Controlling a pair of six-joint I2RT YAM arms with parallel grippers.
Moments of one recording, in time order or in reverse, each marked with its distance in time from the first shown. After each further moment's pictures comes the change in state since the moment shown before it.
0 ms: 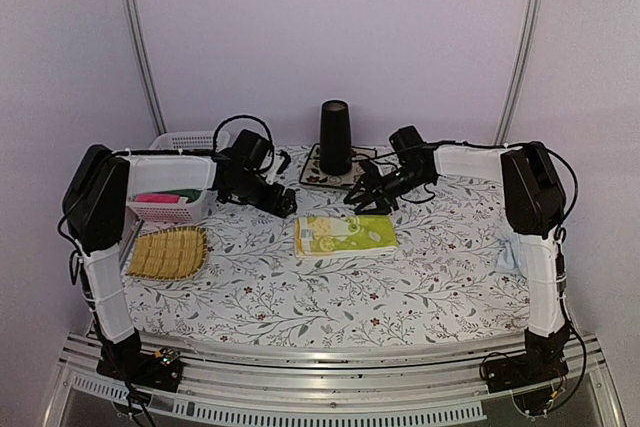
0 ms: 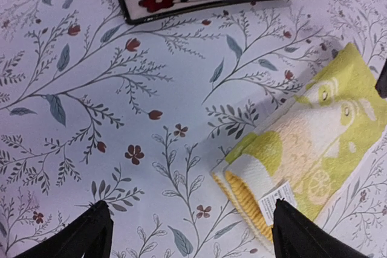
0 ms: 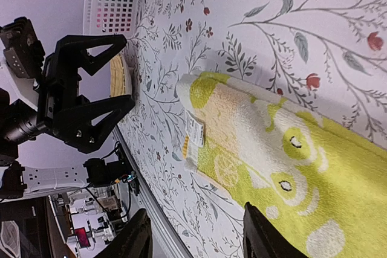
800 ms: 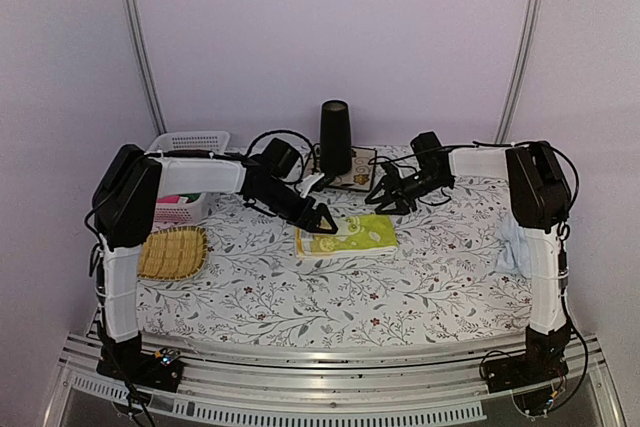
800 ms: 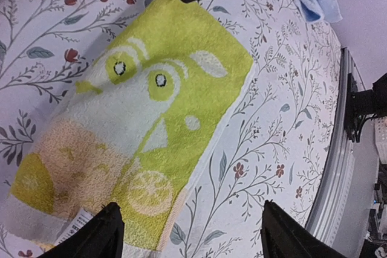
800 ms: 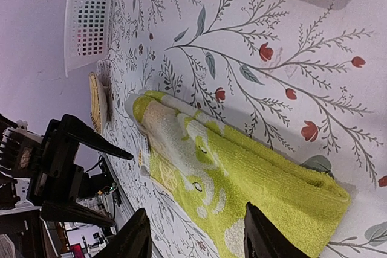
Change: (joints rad) left arm -0.092 0.160 0.179 -0.048 0.575 0.014; right arm -0.132 -0.001 -0.065 0.023 0.026 -0.096
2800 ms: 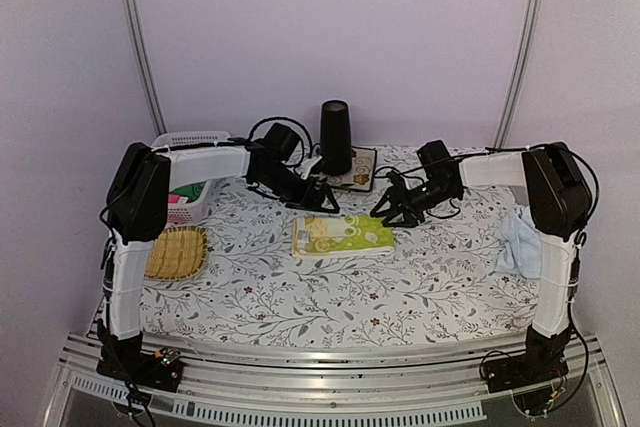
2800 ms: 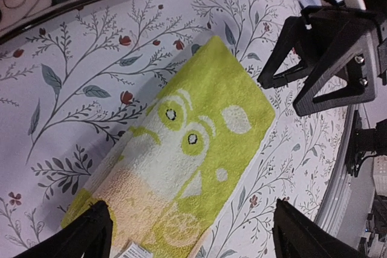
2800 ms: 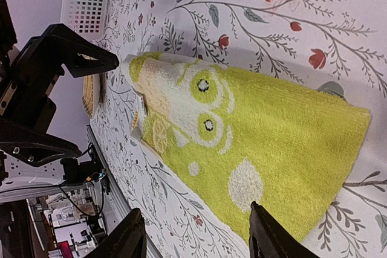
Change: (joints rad) left arm 0.050 0.109 0.243 -0.134 -0.049 -0.057; right arm 0.024 -0.166 -0.233 0.079 0.047 -0.024
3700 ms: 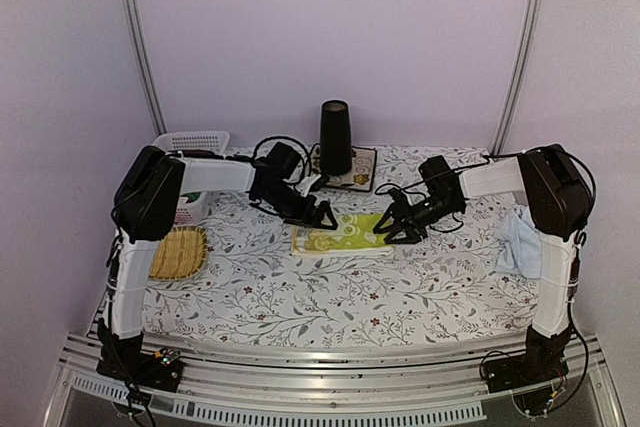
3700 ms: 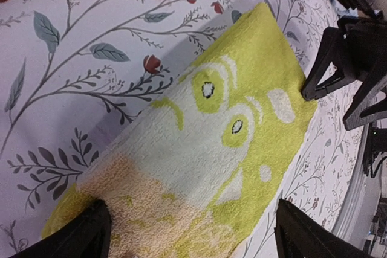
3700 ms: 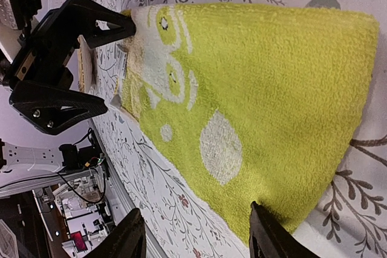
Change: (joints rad) left arm 0.007 0.072 -0.100 0.109 -0.020 -0.024; right arm 0.000 -0.003 -0.132 0.031 -0.053 -0.011
